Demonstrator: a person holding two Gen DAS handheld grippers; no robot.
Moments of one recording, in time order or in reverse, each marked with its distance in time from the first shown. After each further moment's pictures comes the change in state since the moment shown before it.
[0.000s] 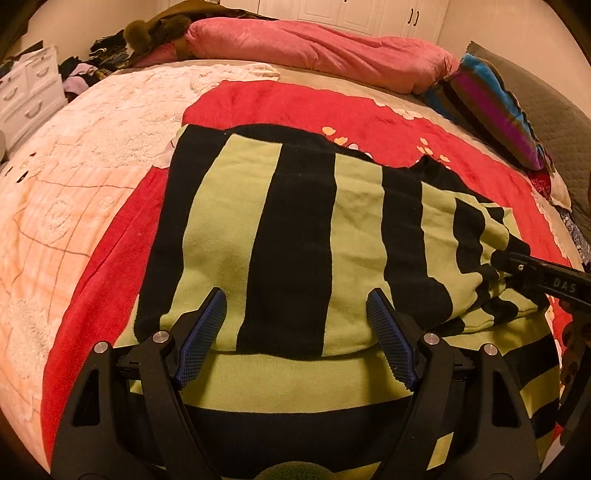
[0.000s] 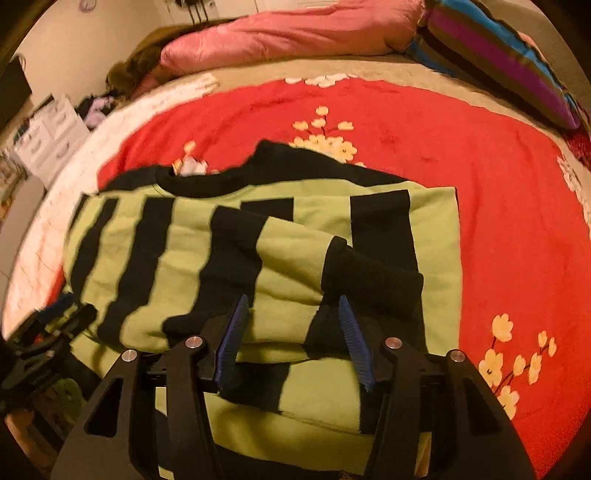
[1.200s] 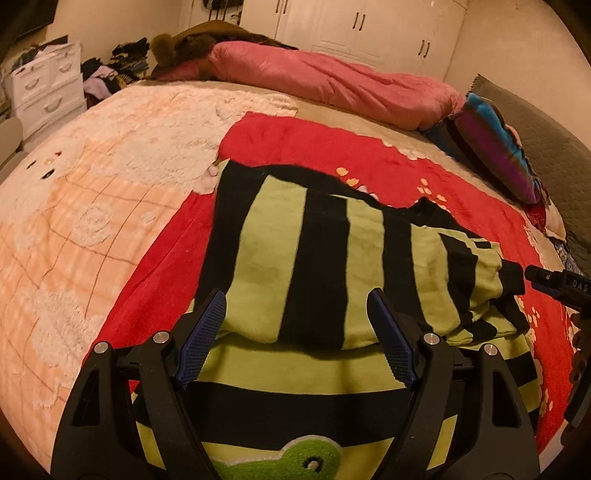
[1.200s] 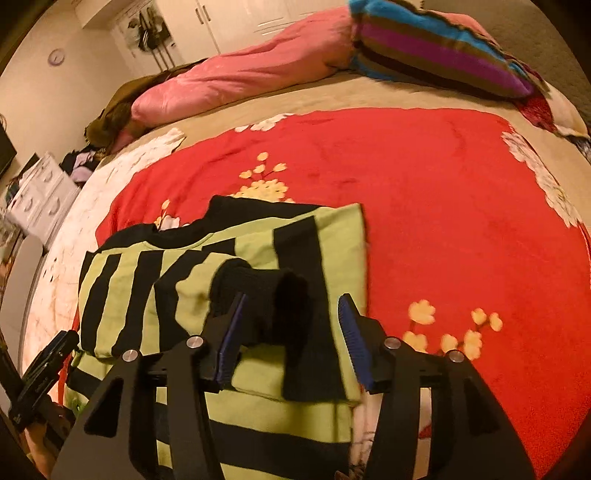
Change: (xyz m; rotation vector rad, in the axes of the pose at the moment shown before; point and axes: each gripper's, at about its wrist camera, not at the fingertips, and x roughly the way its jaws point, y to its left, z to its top) left arm -0.044 0.014 0.001 -0.059 -0.106 0.003; right arm -0.062 -0.056 -0.003 0.162 -0.098 -0.027
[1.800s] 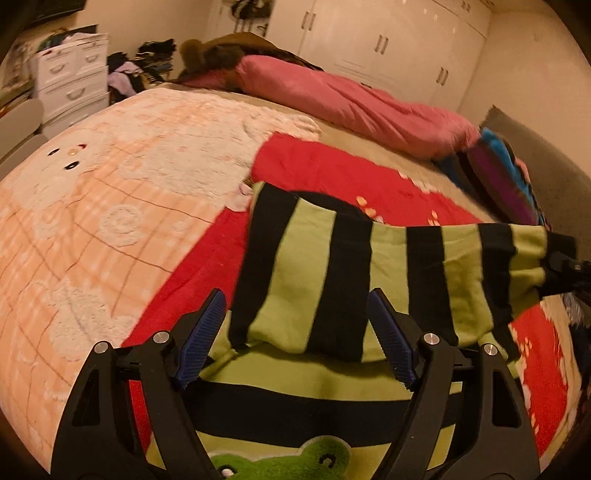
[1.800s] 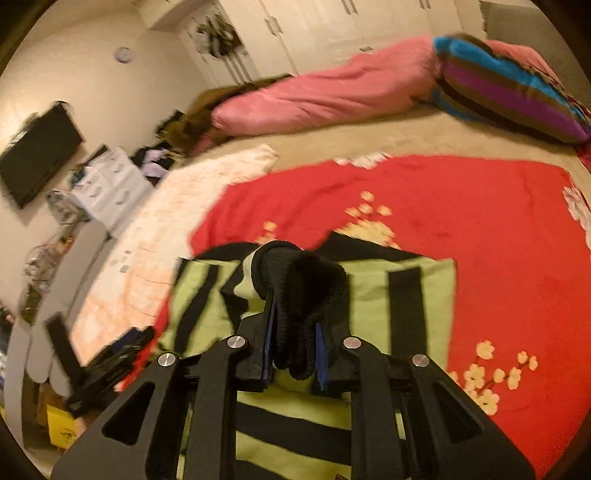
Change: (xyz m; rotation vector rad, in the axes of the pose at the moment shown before) left arm -0.020 0.022 0.007 -0.098 -0.054 0.015; right arm -0.039 0.061 0.032 -0.117 -0.016 0.234
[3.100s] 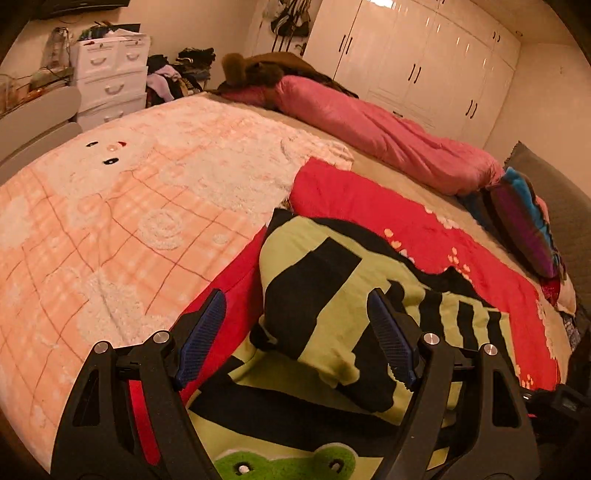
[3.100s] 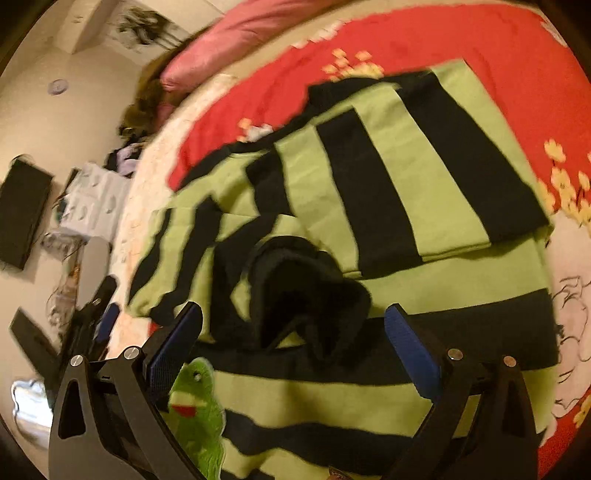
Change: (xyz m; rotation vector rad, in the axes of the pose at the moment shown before) left arm -0.022 0.020 0.004 -0.121 -0.083 0.085; right arm 0.060 0.011 -0.089 0.351 0.232 0.066
